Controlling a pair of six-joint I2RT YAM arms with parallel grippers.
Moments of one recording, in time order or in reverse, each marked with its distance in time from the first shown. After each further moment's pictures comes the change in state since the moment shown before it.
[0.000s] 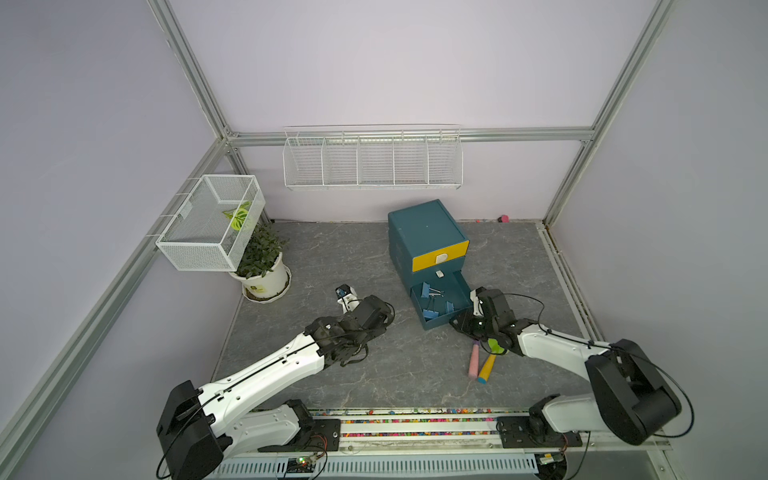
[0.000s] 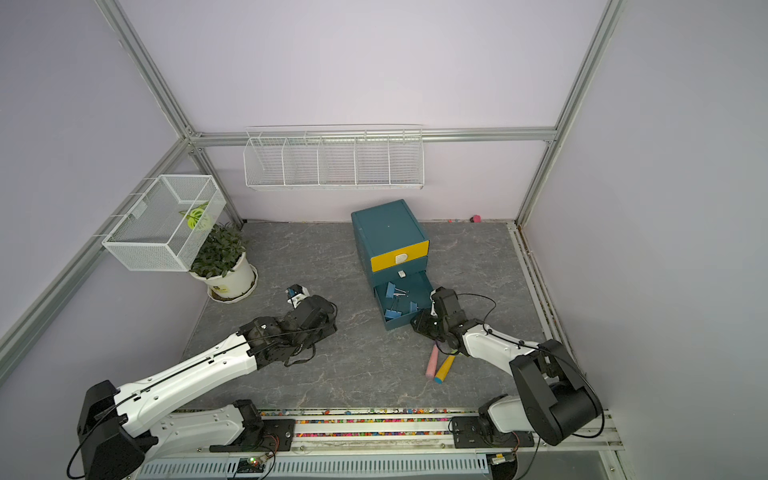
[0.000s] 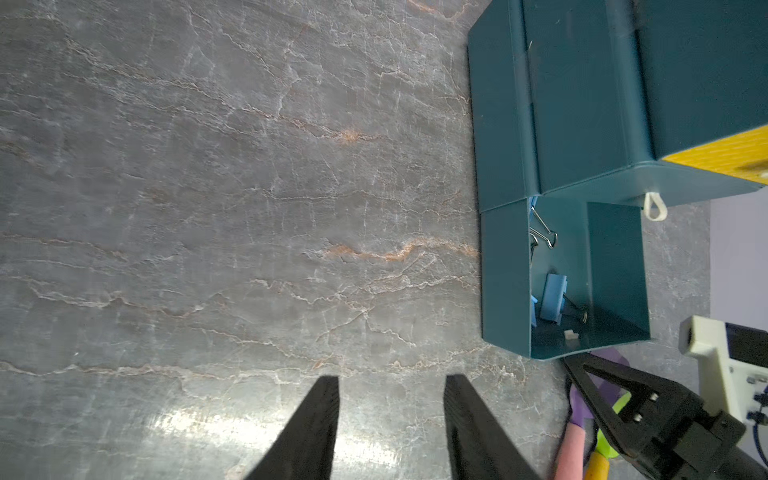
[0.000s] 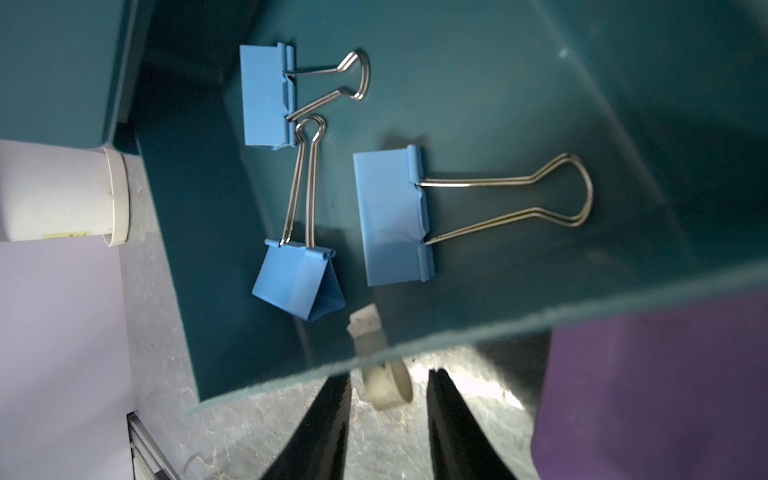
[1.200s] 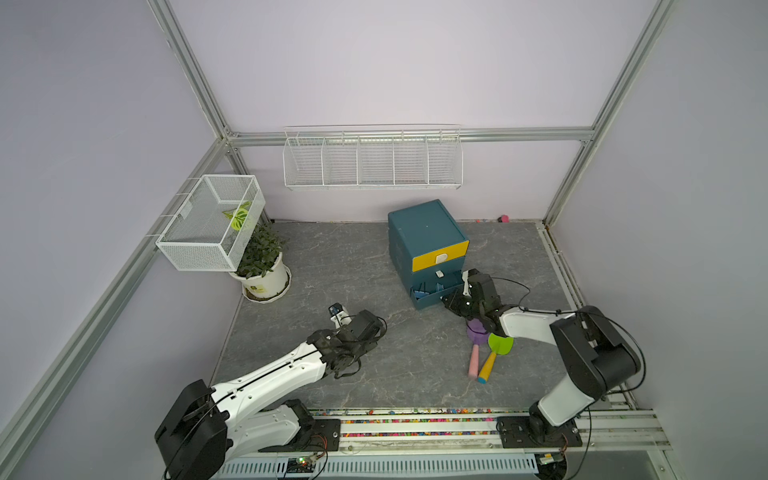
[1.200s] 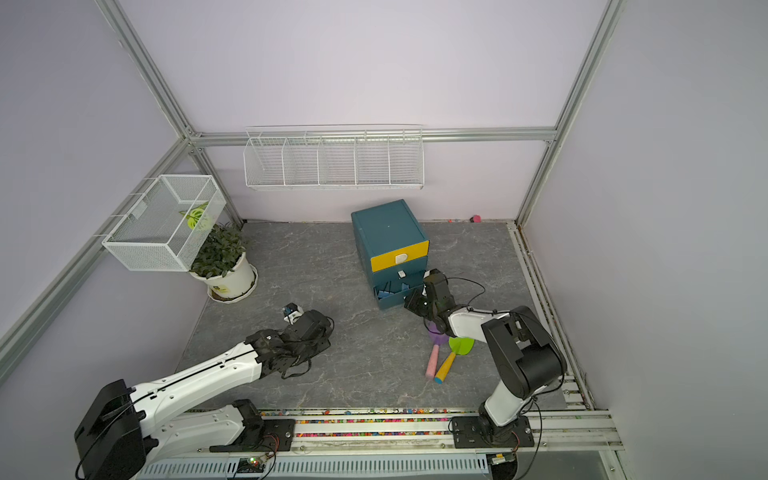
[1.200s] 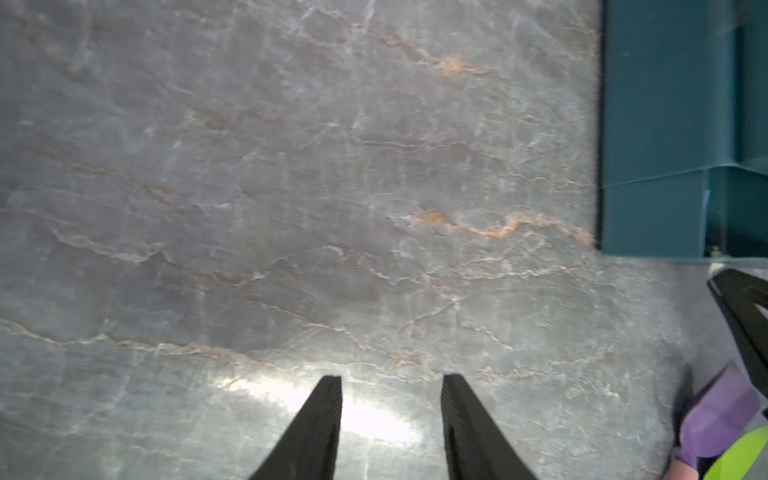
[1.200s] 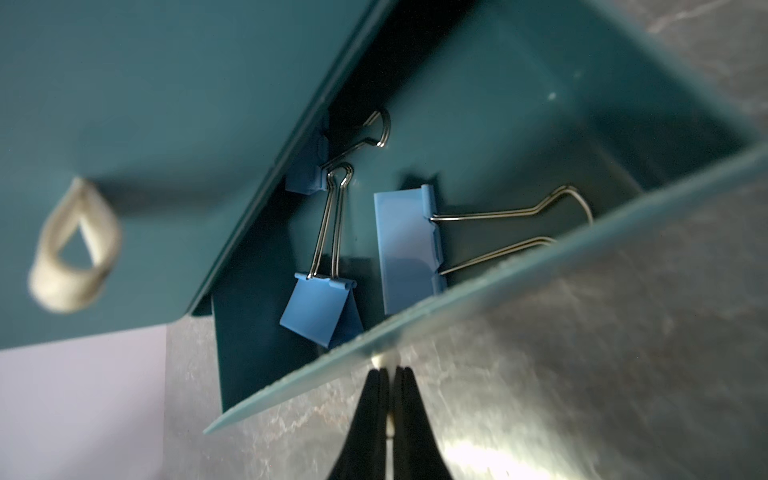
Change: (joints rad) left arm 0.065 -0.023 -0.237 0.097 0.072 -0.049; right arm -0.009 0.282 0.161 0.306 0.042 0.068
